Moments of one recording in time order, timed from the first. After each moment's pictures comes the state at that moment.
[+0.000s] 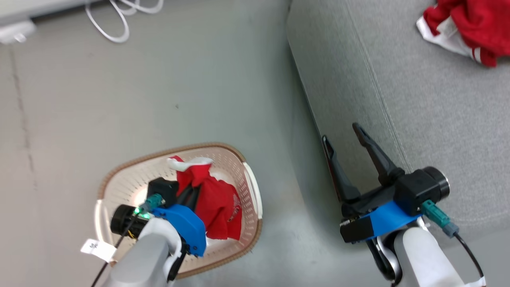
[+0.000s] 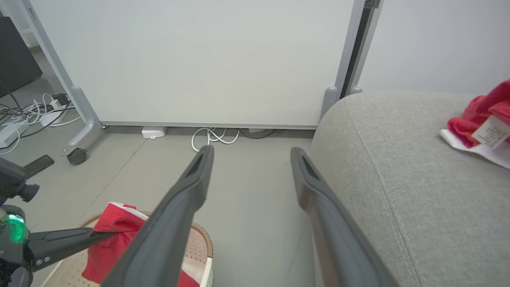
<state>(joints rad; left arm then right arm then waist) -0.59 0.14 -0.72 1.02 -0.60 -0.13 -0.26 -0.31 -0.05 0.21 0.19 0.09 0.13 -0.25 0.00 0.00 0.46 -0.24</state>
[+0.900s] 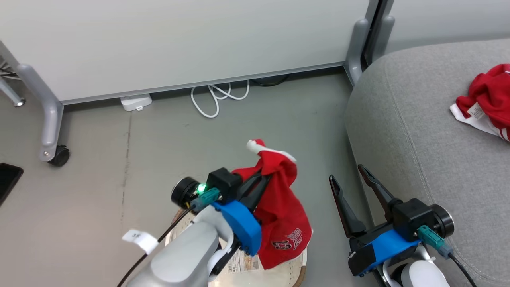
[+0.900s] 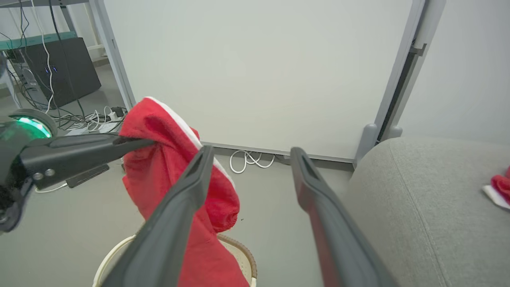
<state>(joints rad) -0.58 0.12 -0.91 0.70 -0.63 -0.13 -0.26 -0.15 -0.05 0.18 0.17 0.05 0.13 -0.15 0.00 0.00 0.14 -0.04</state>
